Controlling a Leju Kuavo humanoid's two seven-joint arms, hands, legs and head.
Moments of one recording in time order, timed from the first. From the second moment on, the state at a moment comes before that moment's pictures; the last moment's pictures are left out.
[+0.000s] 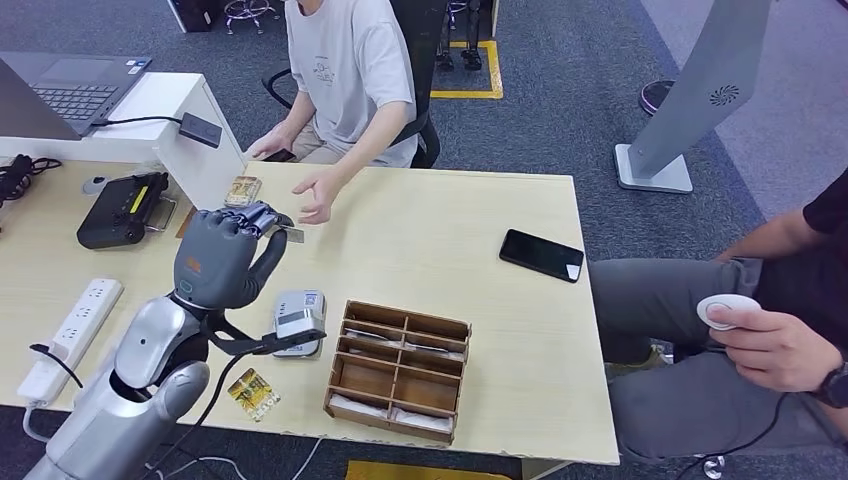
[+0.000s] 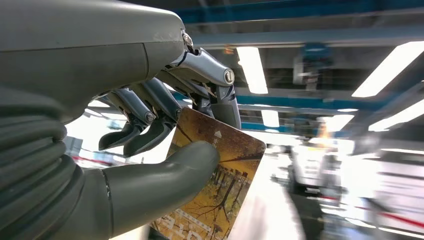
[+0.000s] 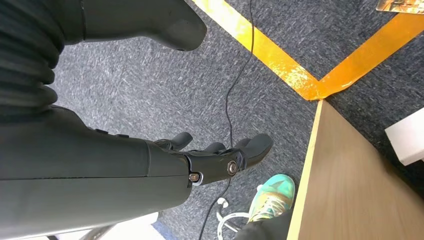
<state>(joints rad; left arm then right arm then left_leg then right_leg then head) -0.39 0.34 -0.48 -1.64 -1.08 0.39 0.06 -0.02 0.06 0.26 -0.27 0.71 -0.35 -0.04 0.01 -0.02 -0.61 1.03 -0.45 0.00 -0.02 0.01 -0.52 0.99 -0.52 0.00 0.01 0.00</state>
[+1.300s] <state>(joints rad) -0.41 0.32 -0.37 -1.43 -1.19 0.46 0.11 -0.01 0.06 0.30 -0.27 0.70 -0.35 -0.01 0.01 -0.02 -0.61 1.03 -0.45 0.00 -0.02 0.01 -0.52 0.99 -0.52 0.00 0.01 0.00</state>
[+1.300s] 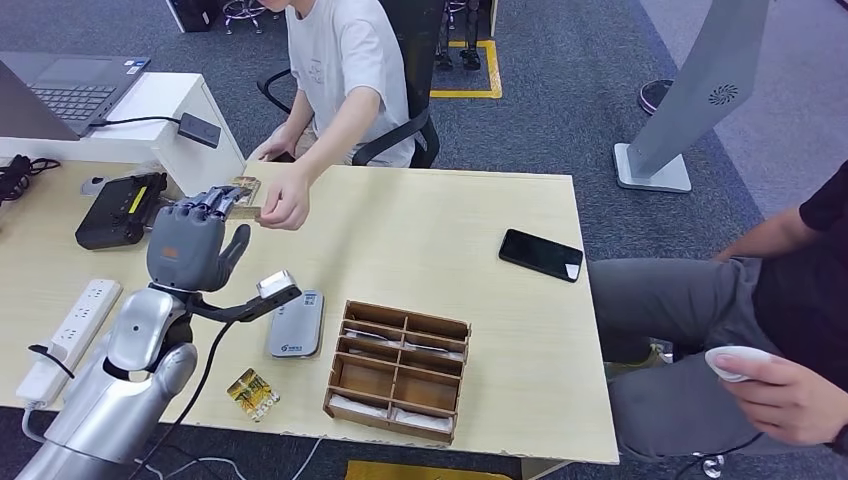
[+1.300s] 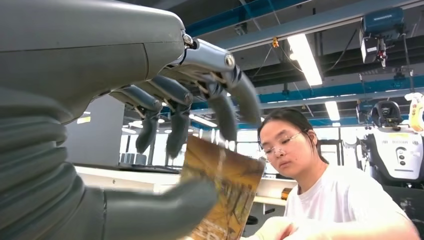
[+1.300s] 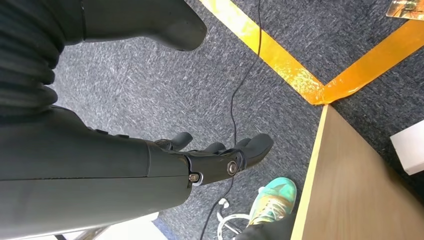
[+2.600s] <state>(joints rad) 0.11 0.31 0.39 -1.57 -0.51 0.48 -0.08 0.06 0.07 0.29 -0.21 0.61 -0.48 -0.04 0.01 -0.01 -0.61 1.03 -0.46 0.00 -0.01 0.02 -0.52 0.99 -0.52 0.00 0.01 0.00</state>
